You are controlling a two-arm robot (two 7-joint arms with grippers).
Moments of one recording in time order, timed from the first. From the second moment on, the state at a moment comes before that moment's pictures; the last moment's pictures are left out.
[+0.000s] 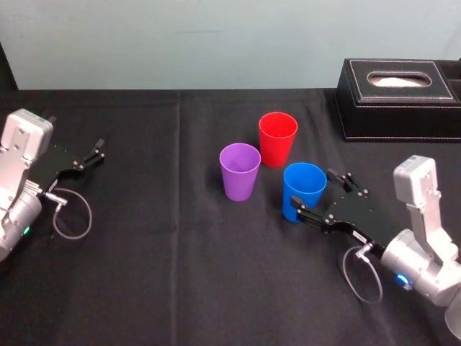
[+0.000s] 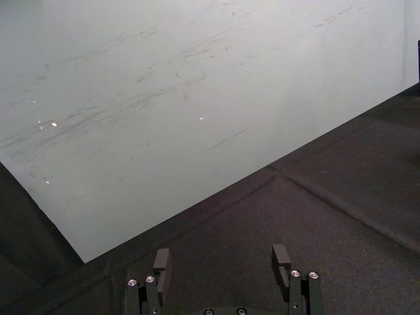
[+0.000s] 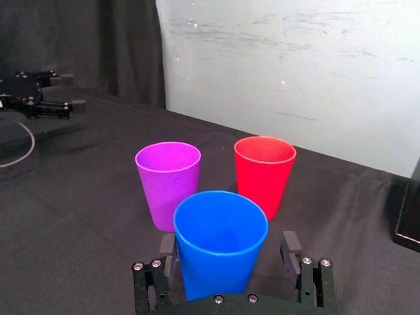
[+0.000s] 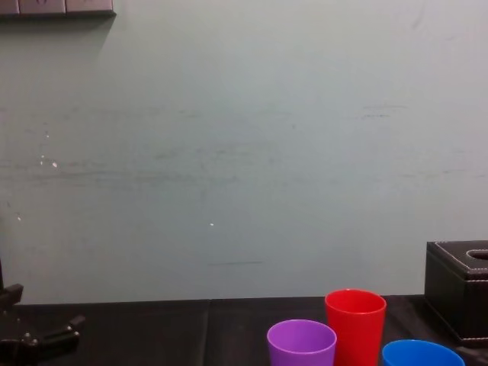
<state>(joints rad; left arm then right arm) -0.20 0.60 0.45 -1.41 -0.25 -0.12 0.03 0.01 0.53 -0.36 -1.51 0.39 -0.17 0.33</state>
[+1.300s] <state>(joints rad) -0.20 0.60 0.45 -1.41 -0.25 -0.12 0.03 0.06 0.45 -0.35 -1.45 0.34 -0.16 0.36</state>
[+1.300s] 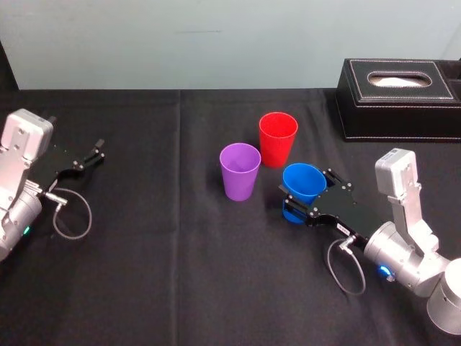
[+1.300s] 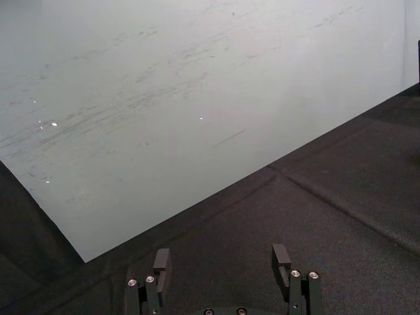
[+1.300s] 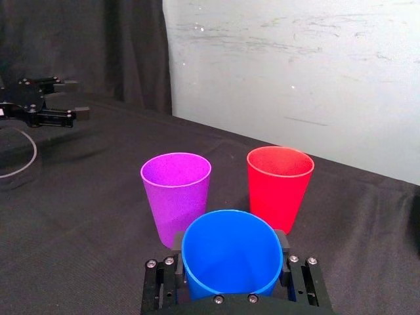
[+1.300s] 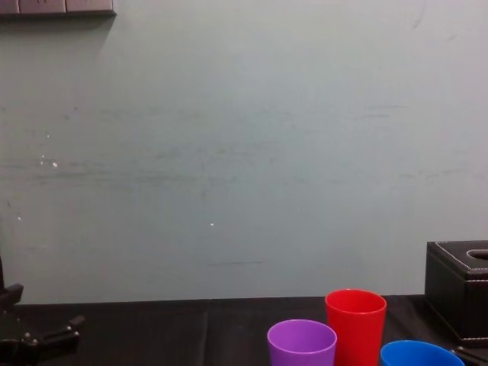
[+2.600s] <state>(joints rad) -0.20 0.60 0.45 -1.41 -0.25 -0.12 0.03 0.29 0.40 -0.32 -1.52 0.34 0.10 0.39</state>
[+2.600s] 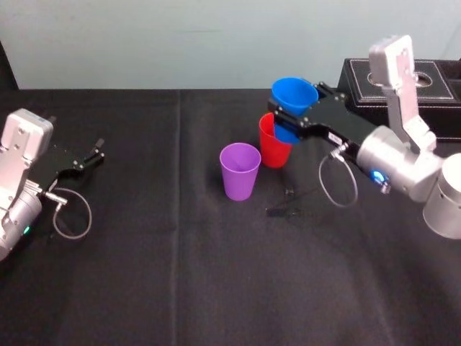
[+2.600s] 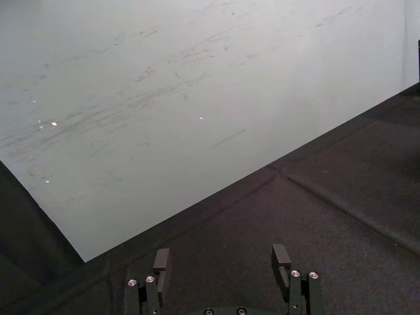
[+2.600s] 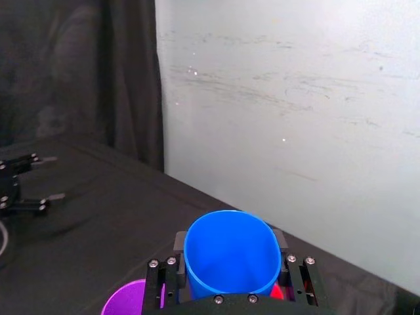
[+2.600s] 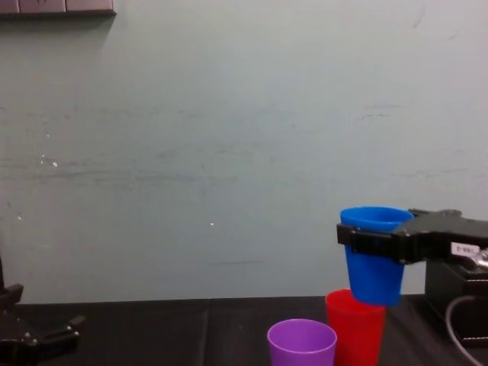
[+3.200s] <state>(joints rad) -0.20 0.60 0.45 -1.41 -0.25 -0.12 0.03 0.43 0.34 -0.36 -1.34 0.30 0.10 0.39</state>
